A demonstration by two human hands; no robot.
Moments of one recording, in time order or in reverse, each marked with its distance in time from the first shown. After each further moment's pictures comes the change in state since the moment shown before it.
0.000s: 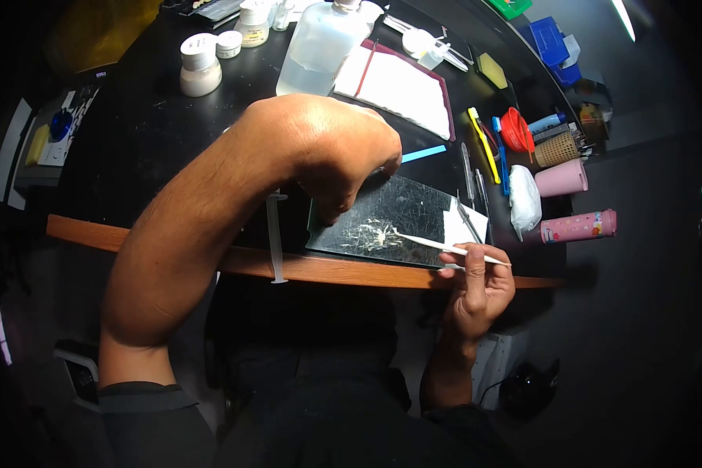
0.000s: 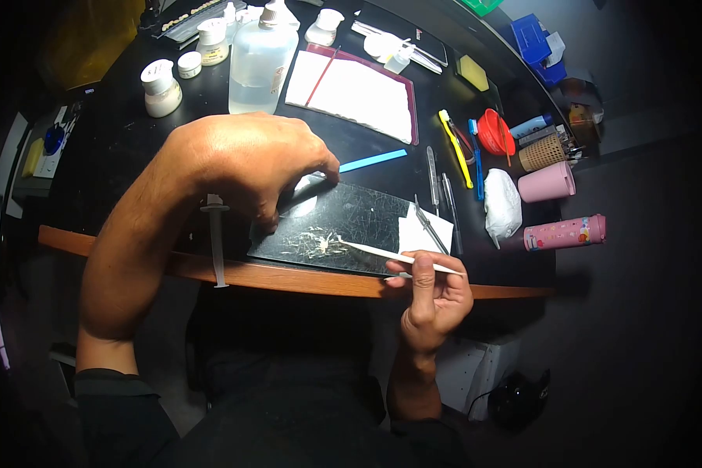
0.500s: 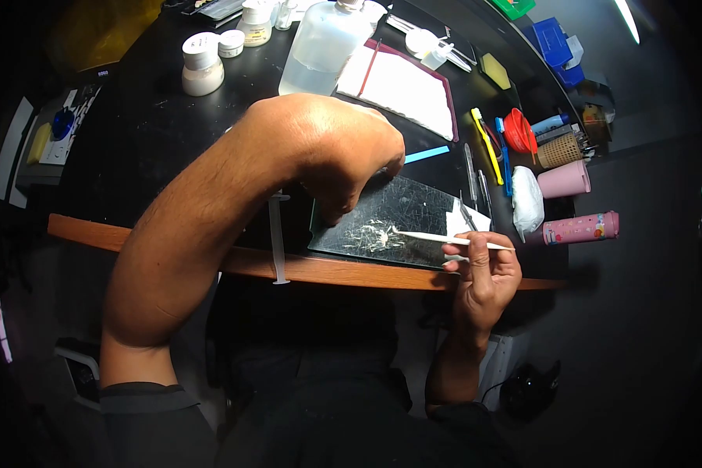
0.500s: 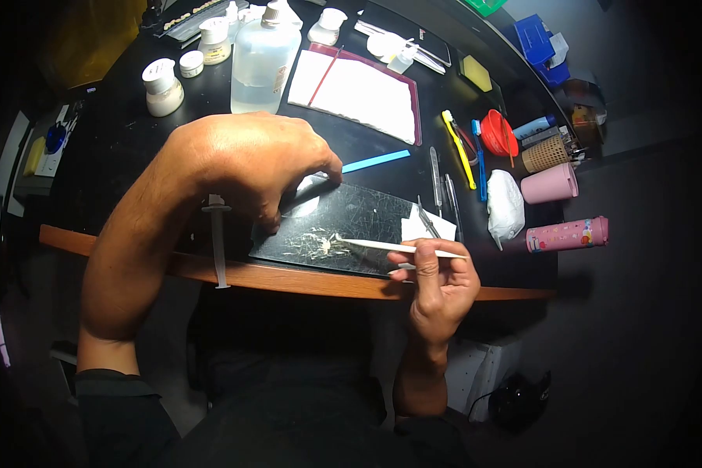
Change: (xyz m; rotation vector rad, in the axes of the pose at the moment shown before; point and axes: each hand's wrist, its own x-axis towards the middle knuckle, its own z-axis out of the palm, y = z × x) left_hand 0.002 -0.001 0.000 -0.002 -0.024 -0.010; right_hand 0.018 -0.004 0.002 0.016 -0.099 0.052
